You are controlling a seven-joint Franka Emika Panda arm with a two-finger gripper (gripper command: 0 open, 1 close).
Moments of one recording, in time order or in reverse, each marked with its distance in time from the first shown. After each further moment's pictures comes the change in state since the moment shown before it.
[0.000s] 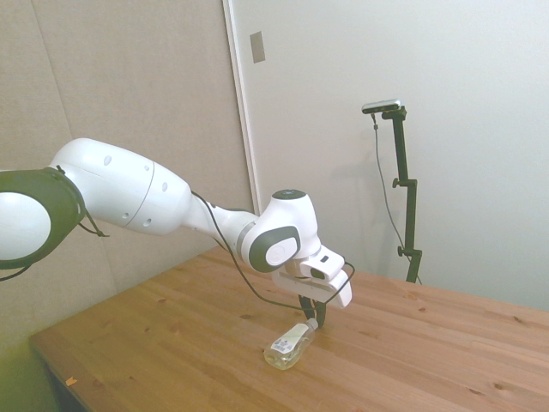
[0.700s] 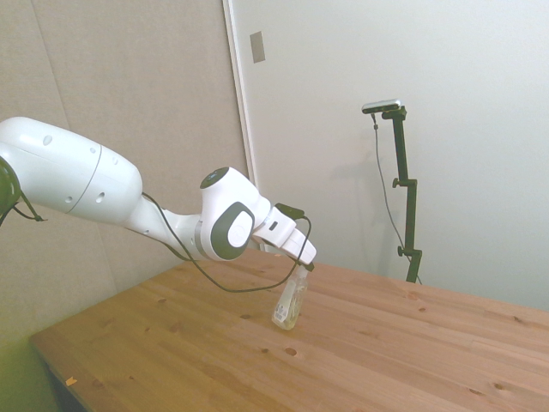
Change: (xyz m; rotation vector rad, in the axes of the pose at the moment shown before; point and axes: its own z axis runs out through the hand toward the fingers) arm -0.062 -0.051 -0.086 0.278 0.413 0.251
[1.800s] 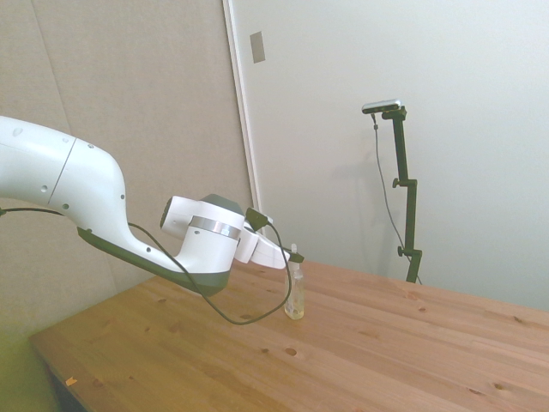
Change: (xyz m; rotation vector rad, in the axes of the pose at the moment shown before) arm -0.054 0.020 -0.021 0.151 0.220 0.054
